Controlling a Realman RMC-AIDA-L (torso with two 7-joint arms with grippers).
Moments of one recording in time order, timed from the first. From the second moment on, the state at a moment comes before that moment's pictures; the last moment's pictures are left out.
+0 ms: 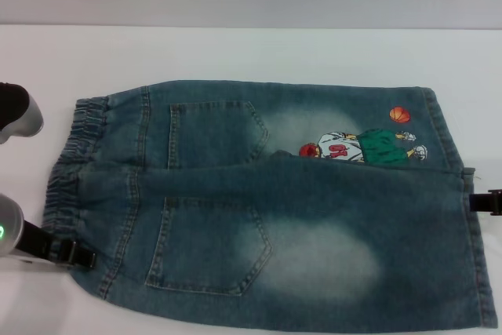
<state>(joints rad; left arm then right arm) -0.20 -2.06 -1.48 -1.68 2.88 -1.54 -0.10 0.02 2.04 1.39 1.89 0.19 -1.30 -2.89</state>
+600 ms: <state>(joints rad) -0.20 -2.06 -1.47 -1.68 2.87 -1.54 -0.10 0.02 2.04 1.39 1.89 0.19 -1.30 -2.89</state>
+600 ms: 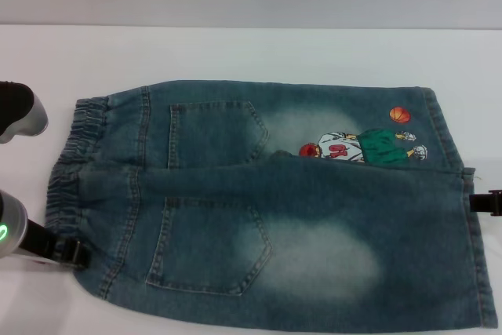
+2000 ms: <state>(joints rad) -0.20 -2.06 -1.46 -1.80 2.88 -1.60 -0.12 0.01 2.03 1.37 1.96 0.19 -1.46 -2.89</state>
